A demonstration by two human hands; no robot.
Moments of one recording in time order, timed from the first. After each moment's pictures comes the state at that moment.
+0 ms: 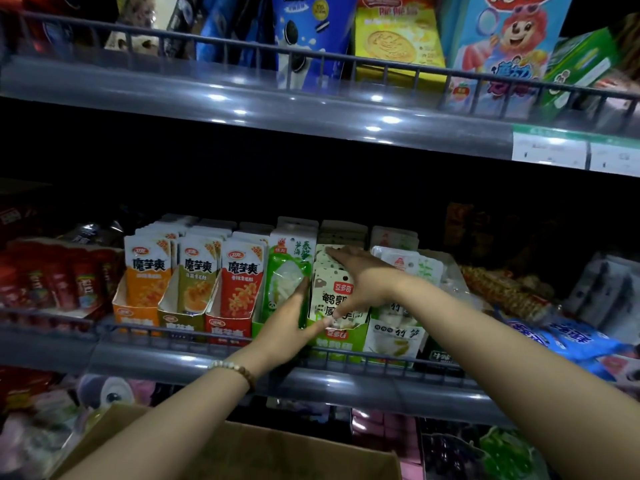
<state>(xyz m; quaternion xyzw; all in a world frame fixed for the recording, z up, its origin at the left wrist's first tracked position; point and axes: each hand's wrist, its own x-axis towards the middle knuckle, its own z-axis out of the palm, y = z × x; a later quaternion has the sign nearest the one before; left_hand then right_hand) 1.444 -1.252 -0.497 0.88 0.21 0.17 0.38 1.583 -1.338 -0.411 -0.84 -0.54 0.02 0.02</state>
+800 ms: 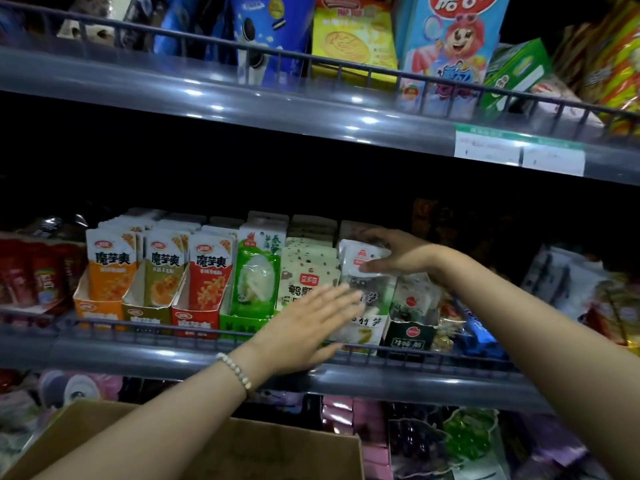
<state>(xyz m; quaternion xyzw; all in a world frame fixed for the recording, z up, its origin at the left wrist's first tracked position) 1.468 -1.293 -0.495 0.96 -0.08 0.23 -0.17 1.650 -1.413 -0.375 -0.84 -0.51 0.08 0.16</state>
